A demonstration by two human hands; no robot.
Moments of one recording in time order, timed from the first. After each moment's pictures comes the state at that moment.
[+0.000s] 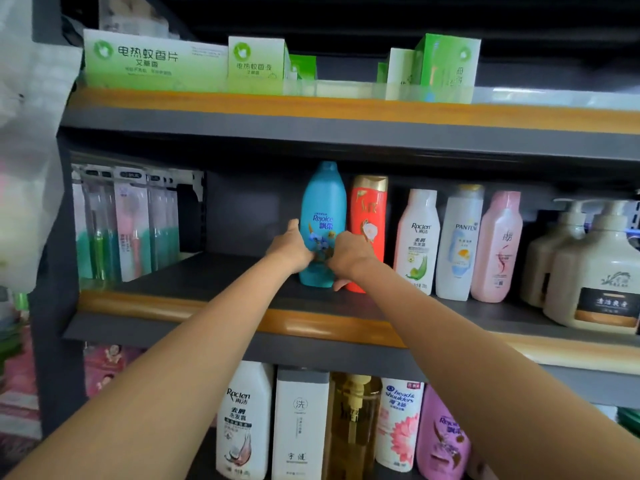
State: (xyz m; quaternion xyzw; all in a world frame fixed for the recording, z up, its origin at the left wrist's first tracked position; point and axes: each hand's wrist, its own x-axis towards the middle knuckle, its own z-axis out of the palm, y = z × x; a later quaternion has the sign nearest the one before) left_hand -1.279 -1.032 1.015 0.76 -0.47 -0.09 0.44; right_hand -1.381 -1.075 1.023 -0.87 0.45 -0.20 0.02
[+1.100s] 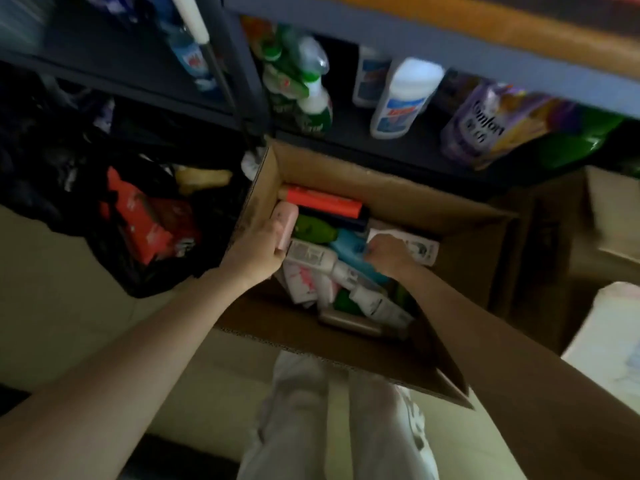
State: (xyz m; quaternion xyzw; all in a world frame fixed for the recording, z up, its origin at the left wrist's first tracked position) left_hand -1.285 -0.650 0.334 0.83 -0.41 -0.38 0.00; right_hand -1.460 -0.790 0.290 -0.70 0.49 0.29 0.43
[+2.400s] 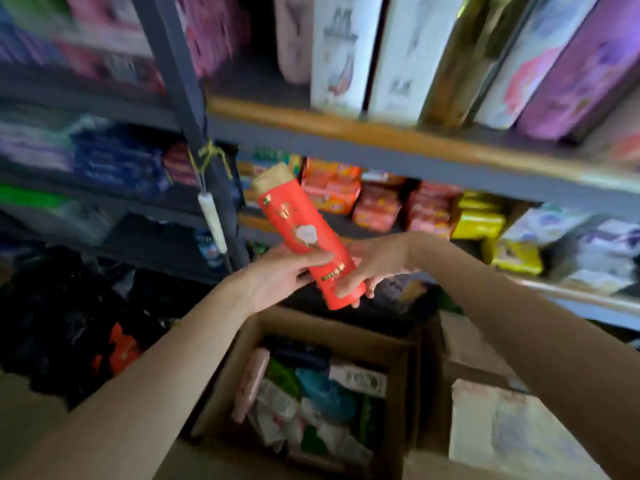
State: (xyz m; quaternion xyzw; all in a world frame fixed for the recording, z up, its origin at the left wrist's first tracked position) left_hand -1.324 -0.756 0.625 0.50 -0.23 -0.61 0.56; right_hand -1.440 -0.887 0.653 -0.77 0.20 0.30 0.53
